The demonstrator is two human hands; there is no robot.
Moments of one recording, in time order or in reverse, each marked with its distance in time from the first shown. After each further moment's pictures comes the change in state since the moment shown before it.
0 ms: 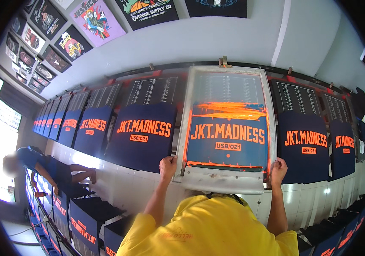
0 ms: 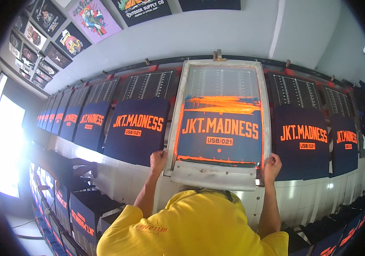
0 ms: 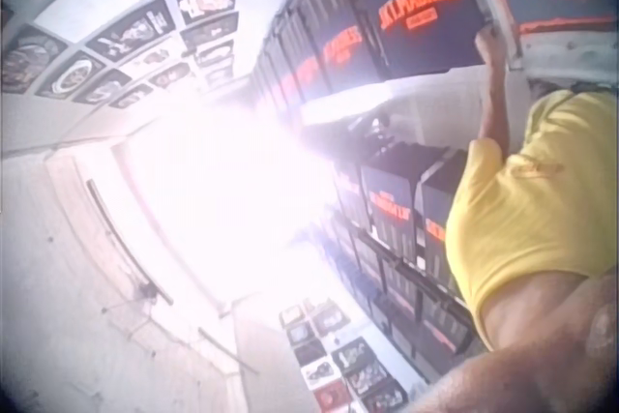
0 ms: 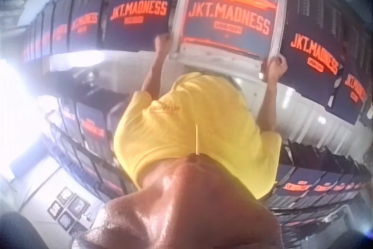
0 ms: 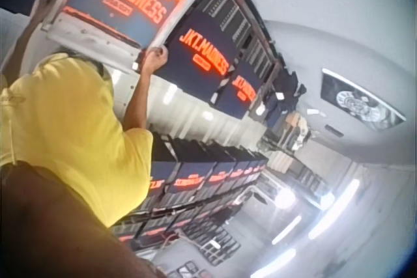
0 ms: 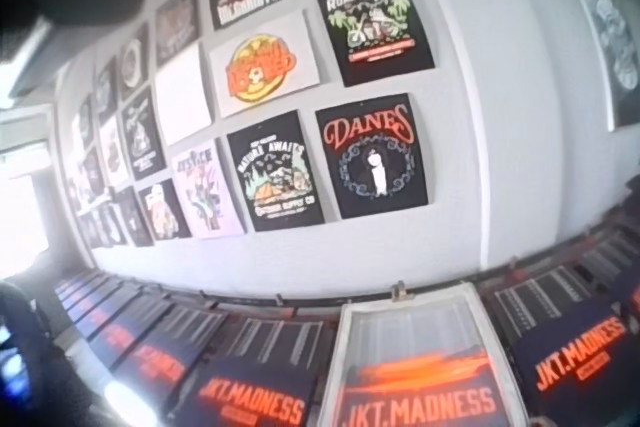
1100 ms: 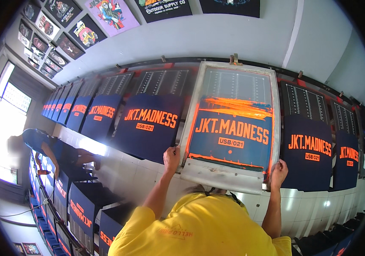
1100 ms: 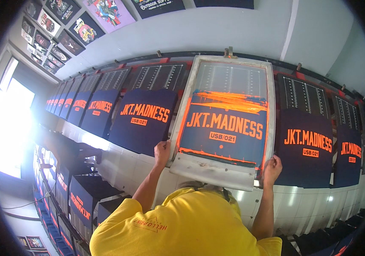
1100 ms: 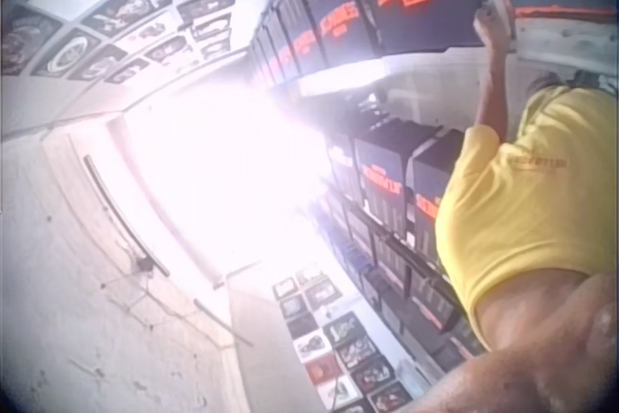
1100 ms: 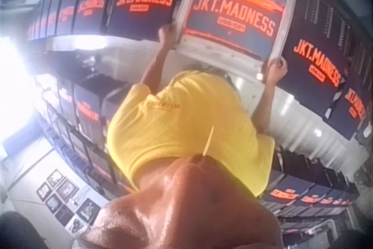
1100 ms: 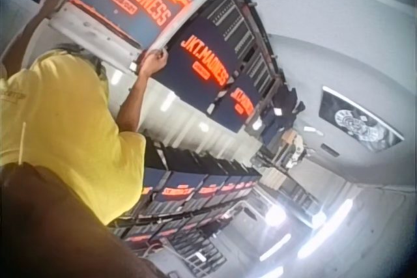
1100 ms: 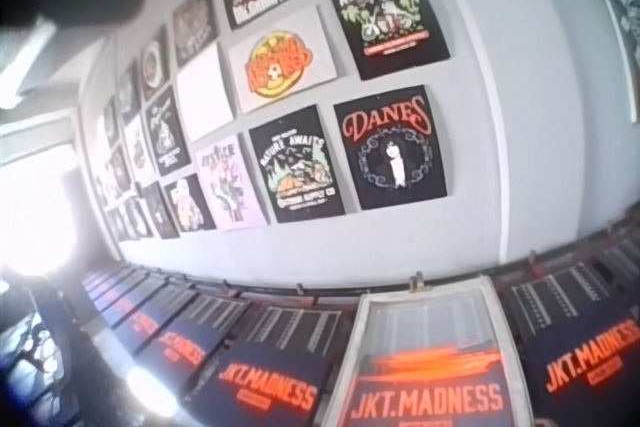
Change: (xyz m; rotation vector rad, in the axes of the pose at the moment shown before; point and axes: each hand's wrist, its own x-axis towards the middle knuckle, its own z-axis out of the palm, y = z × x) left_hand -0.012 0.008 0.015 -0.094 0.210 -0.020; right_hand 0.005 -0.004 -0.008 -0.110 -0.016 -0.060
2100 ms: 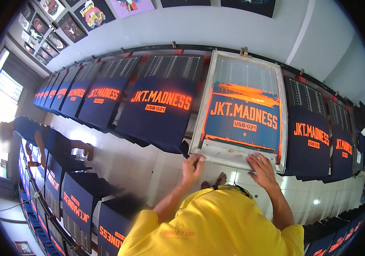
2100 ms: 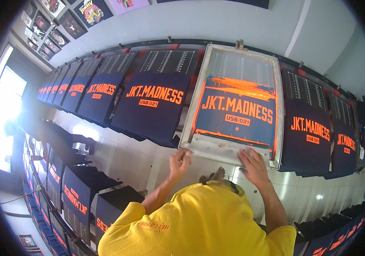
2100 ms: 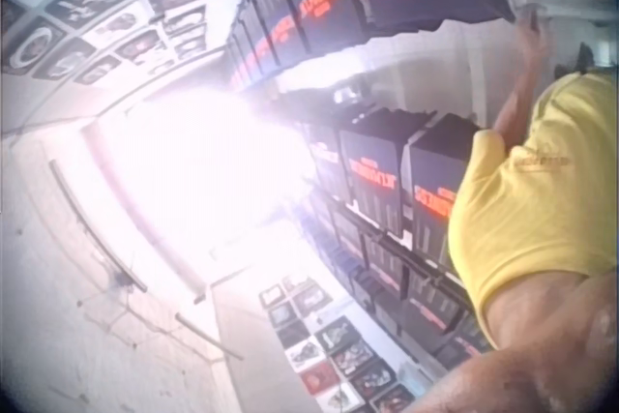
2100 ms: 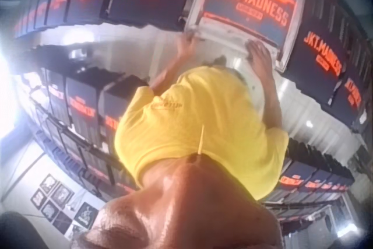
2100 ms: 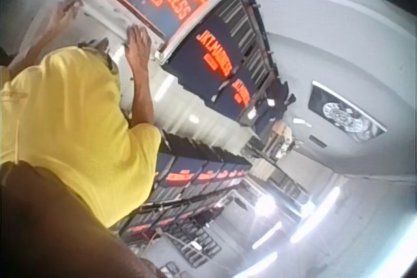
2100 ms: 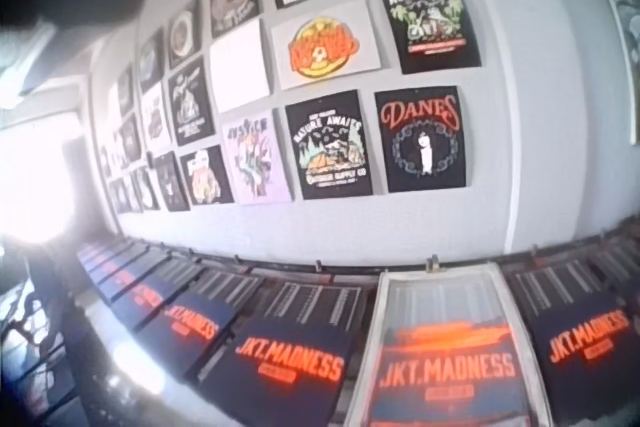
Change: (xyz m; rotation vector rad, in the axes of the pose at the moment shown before) left_hand -0.115 0.009 -0.069 -0.598 -0.327 0.070; right_hand -0.127 -0.147 0.006 -0.695 -0.803 -0.958
